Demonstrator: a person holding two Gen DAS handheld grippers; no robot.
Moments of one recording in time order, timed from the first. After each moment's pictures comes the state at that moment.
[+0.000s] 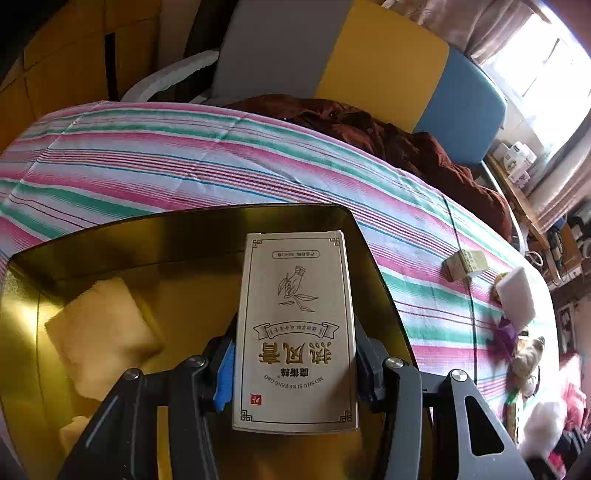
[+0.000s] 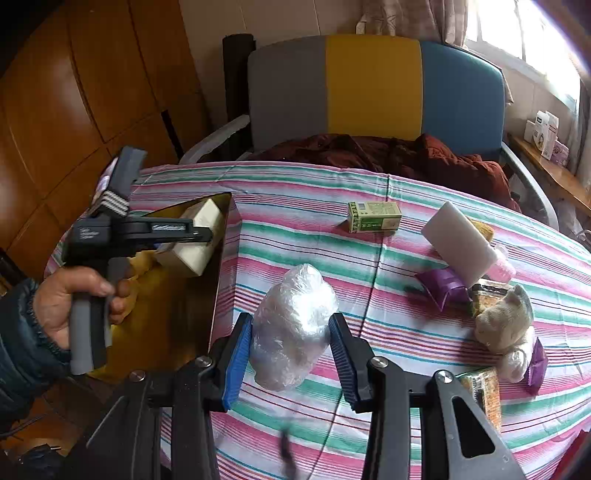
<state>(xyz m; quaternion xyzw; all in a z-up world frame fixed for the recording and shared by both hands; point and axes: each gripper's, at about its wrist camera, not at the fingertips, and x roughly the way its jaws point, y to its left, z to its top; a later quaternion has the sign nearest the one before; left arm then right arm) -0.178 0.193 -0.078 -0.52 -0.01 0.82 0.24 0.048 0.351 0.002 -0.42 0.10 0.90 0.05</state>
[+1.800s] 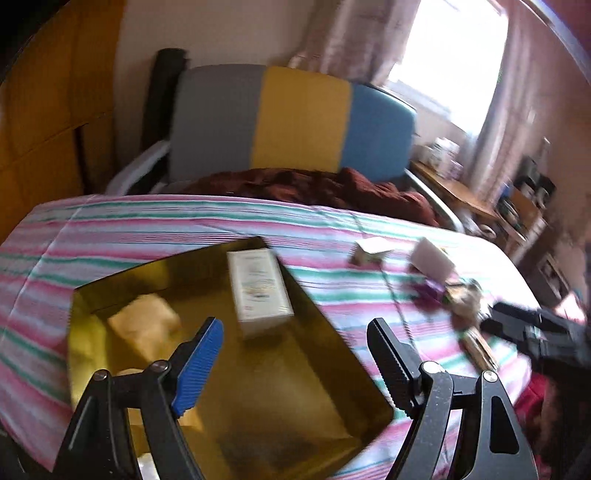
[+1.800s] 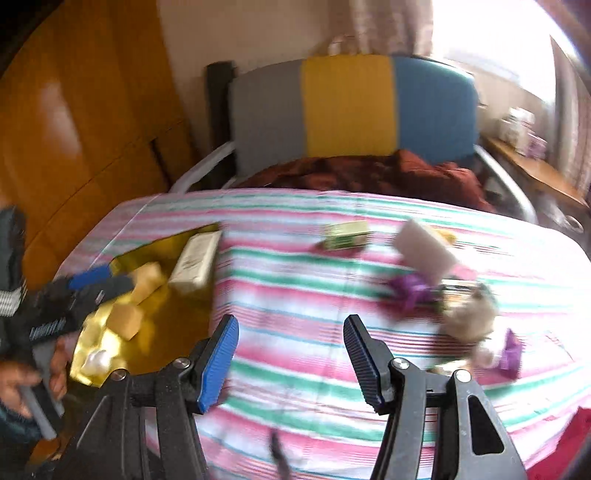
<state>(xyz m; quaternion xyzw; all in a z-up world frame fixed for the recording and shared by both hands) -0.047 0.152 0.014 -0.38 0.04 0.86 0.35 0.084 0.378 0.036 -0.38 0.12 0.91 0.10</state>
